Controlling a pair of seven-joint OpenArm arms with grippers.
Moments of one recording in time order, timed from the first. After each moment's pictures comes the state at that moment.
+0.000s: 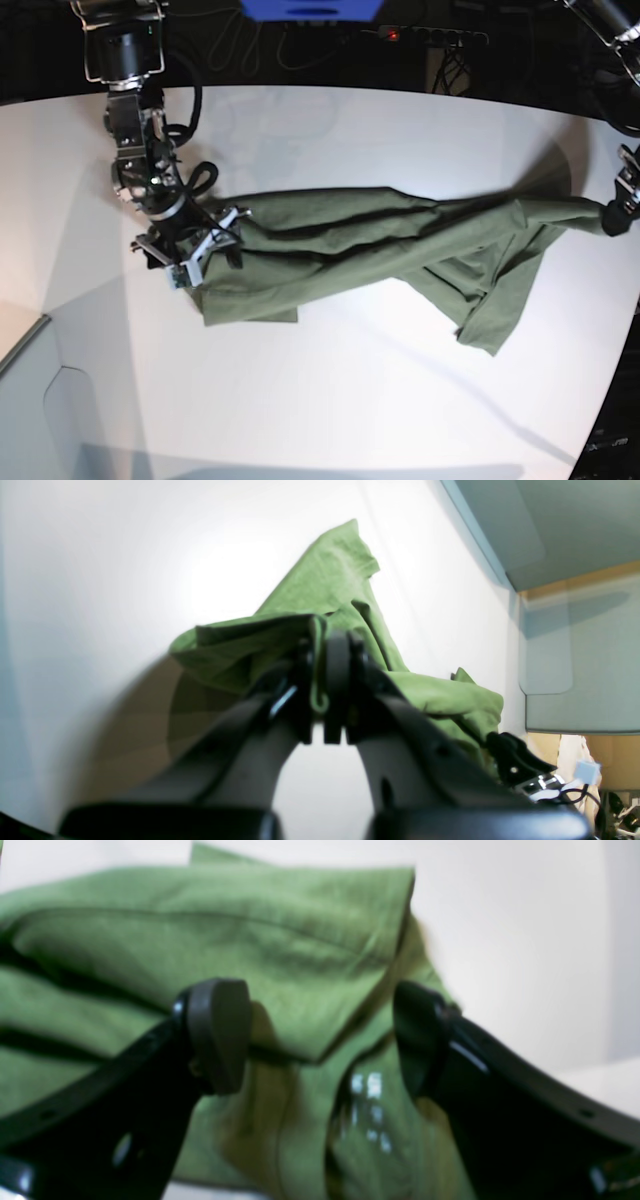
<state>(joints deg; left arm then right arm) 6.6 -16.0 -53.1 84.4 -61.0 -24.4 62.6 1.6 5.7 0.0 68.0 -1.1 17.5 -10.1</state>
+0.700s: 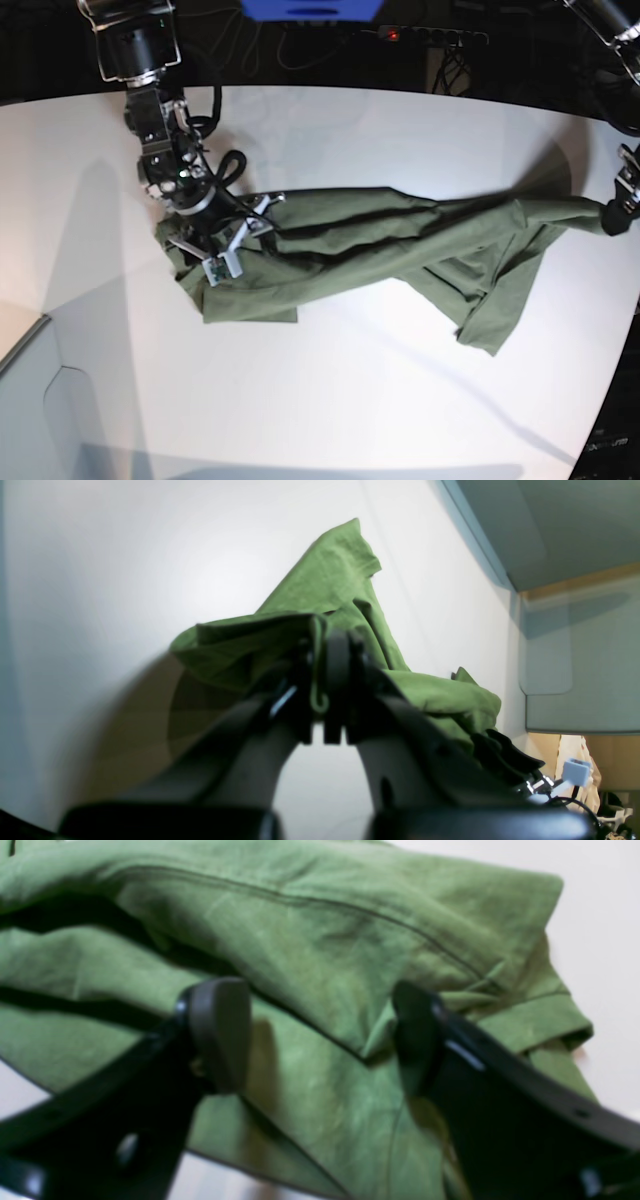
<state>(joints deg) 6.6 -16.0 -53.1 84.4 -61.0 -24.4 62.5 1.6 4.6 -6.9 67.9 -1.1 17.5 -10.0</state>
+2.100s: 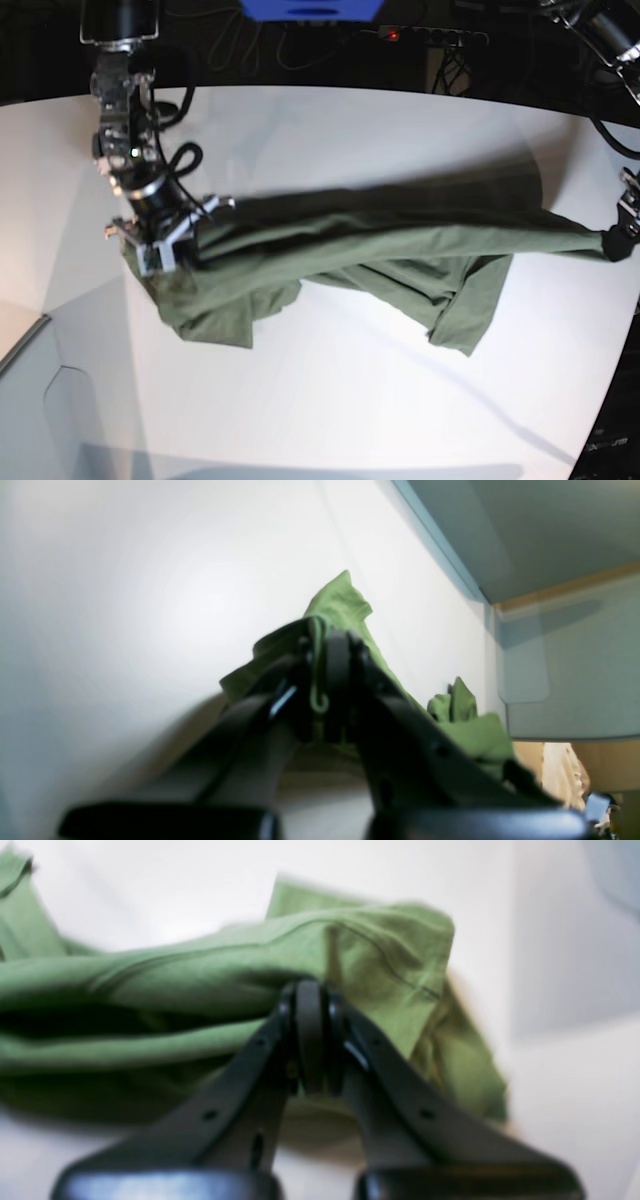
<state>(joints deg) 1.8 -15.8 -52.8 84.4 -60.8 -24.4 63.4 -7.7 4.6 5.6 81.9 -1.2 17.7 -10.0</state>
